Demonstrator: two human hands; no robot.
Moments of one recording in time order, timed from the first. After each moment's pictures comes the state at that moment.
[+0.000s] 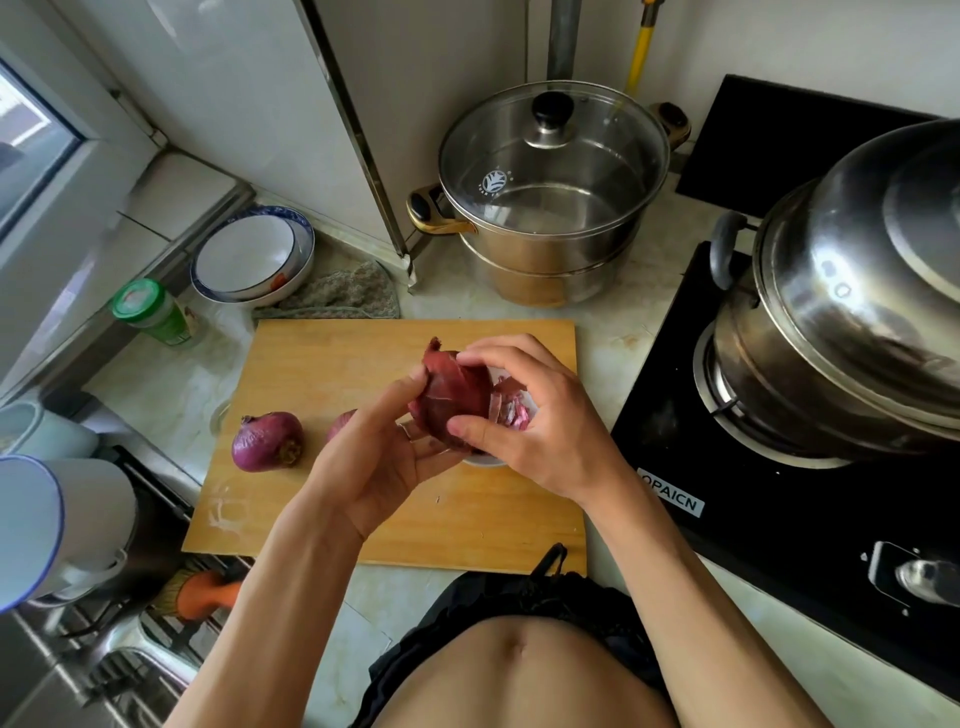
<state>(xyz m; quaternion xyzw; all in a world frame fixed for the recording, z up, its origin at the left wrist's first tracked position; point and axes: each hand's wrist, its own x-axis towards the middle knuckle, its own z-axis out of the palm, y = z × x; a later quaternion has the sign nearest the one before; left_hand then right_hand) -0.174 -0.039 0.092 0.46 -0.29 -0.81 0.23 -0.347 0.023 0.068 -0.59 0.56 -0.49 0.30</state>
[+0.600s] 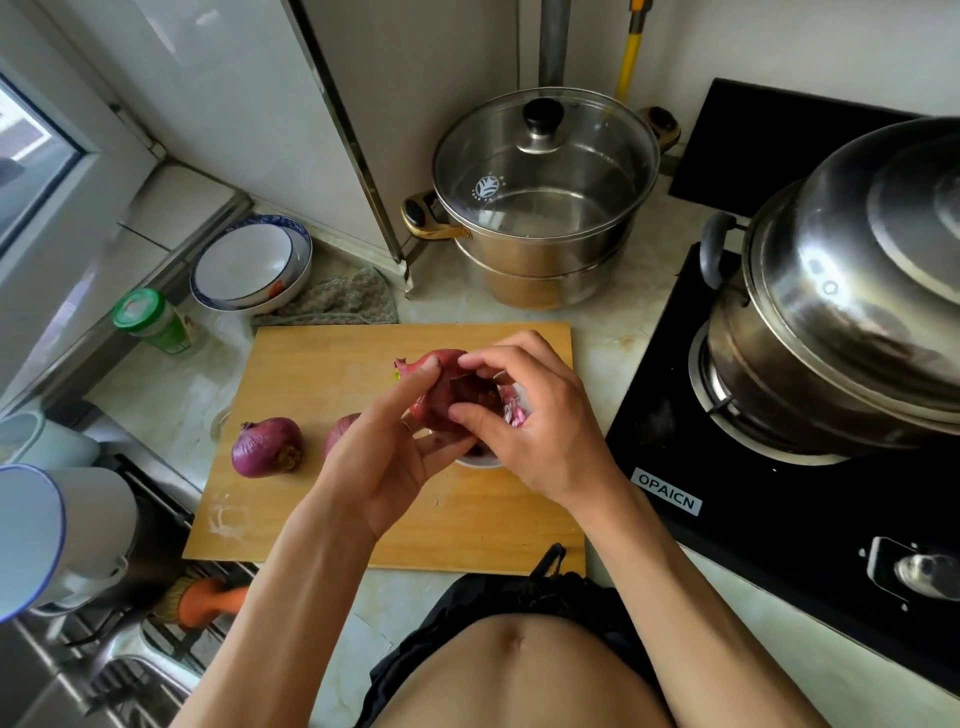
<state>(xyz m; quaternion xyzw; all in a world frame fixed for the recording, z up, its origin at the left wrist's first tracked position) -0.190 -0.030 0.109 0.46 -0.29 -0.80 0.26 -0.340 0.025 0.069 -0.58 0.58 -0.53 0.22</state>
